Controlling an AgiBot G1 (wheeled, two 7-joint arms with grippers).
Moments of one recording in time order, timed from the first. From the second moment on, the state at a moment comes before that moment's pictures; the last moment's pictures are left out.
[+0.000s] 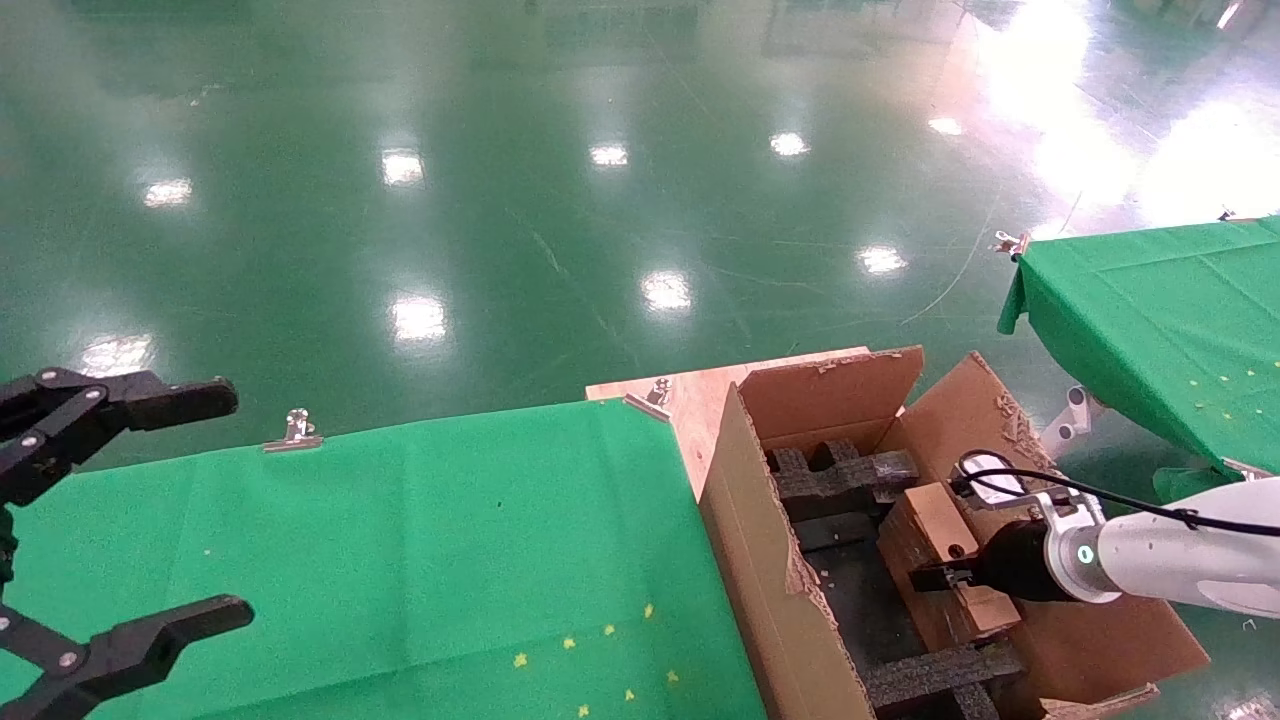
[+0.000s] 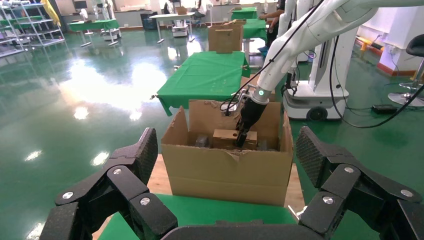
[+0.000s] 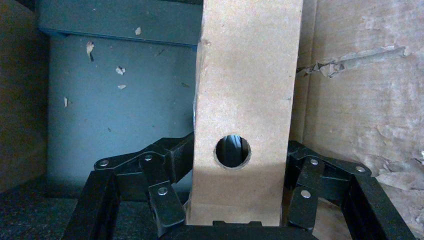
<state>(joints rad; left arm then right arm) -1.09 0.58 0.35 -1.26 0.68 1.46 -0.15 1.50 -0.63 -1.90 0.65 -0.91 -0.51 0.89</state>
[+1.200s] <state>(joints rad) -1.09 0.58 0.35 -1.26 0.68 1.46 -0.15 1.58 -0.57 -1.90 0.73 -0.93 -0.50 0.89</state>
